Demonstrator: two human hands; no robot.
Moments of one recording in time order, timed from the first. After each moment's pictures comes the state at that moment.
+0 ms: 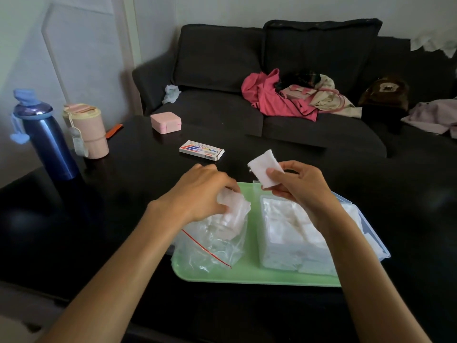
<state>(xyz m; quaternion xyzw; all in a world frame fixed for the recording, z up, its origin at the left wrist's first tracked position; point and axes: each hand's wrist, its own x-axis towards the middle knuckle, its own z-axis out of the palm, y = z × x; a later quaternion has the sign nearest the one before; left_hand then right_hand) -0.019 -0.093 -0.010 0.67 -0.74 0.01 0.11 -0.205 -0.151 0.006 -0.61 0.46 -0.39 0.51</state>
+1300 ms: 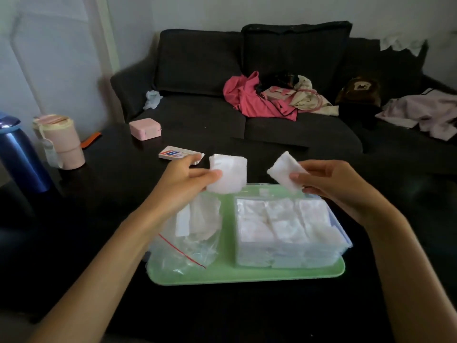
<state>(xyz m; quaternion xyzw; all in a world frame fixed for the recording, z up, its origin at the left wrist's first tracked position) -0.052 -0.087 0.010 0.60 -0.48 -0.35 0.53 -0.299 -0.168 0.033 -0.69 0.47 -0.32 0.45</state>
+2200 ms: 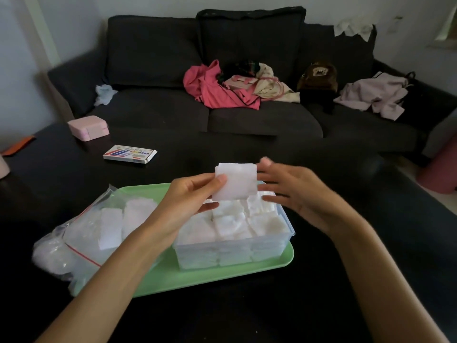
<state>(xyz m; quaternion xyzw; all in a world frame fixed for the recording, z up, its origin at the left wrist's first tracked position) -0.151 -0.125 -0.020 0.51 -0.47 -0.49 0.53 -0.349 -0.166 0.013 -0.62 0.43 -0.34 0.56</state>
